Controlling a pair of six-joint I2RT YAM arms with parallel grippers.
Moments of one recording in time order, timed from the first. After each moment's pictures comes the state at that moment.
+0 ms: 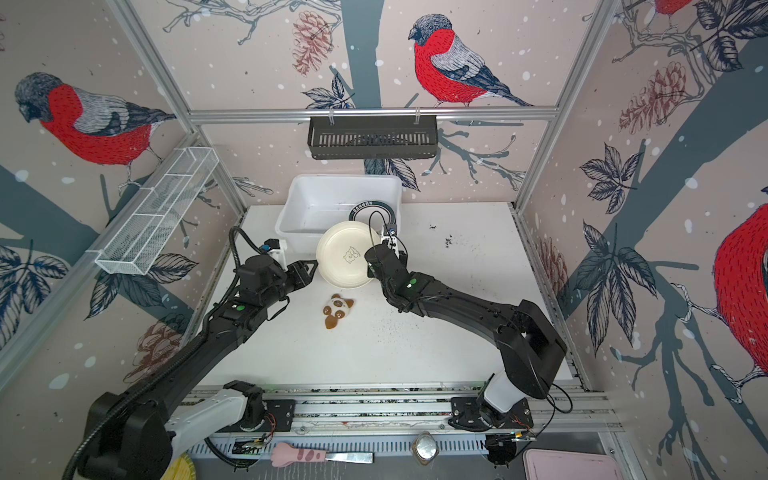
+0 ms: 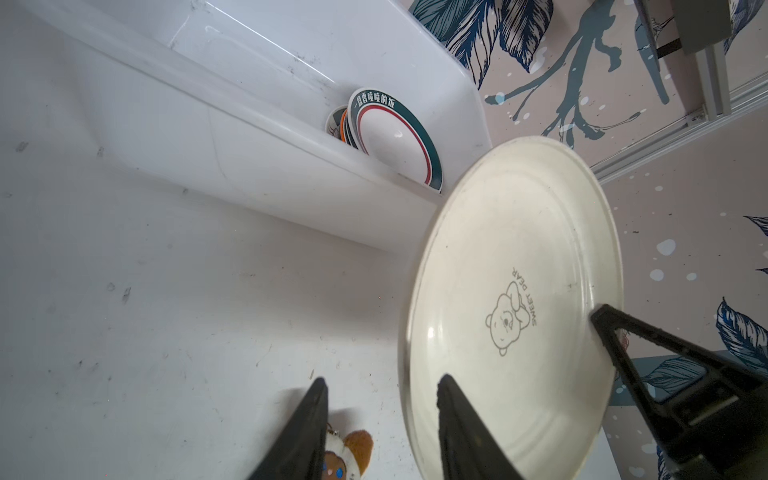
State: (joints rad) left arm -0.27 1.08 0.65 0.01 0.21 -0.65; right arm 0.89 1.56 1.10 -0.03 0.54 0.50
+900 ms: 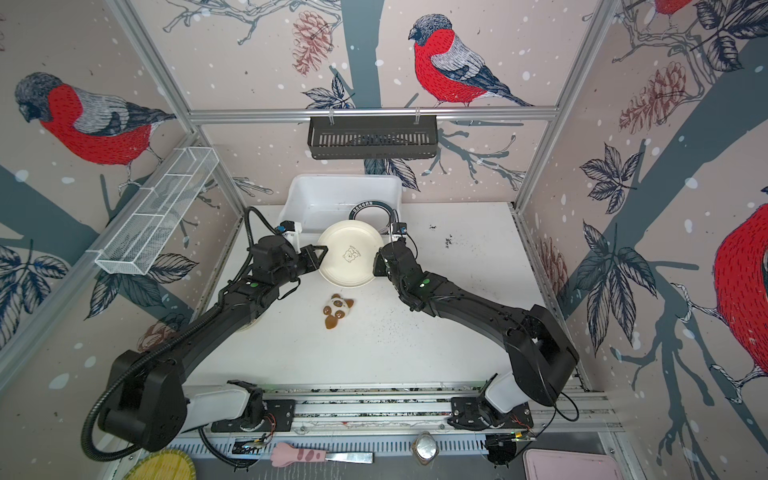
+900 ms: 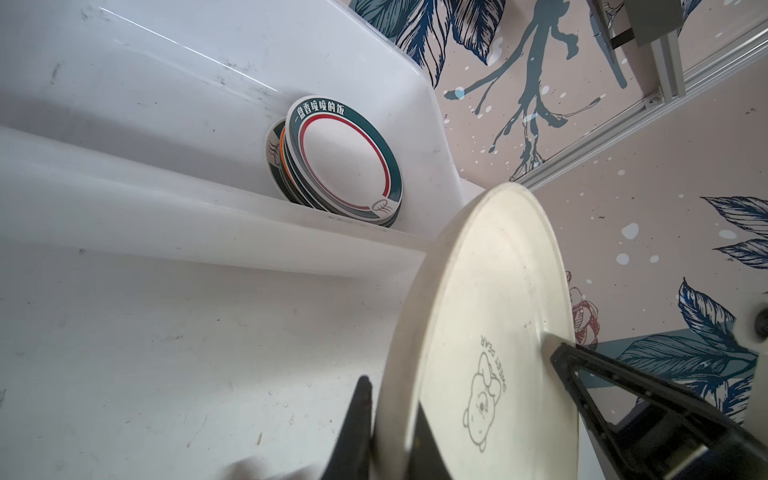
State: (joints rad) left arm -0.31 1.29 0.83 0.06 0.29 -0.62; right arm 0.81 1.50 1.02 0.07 0.30 0.53
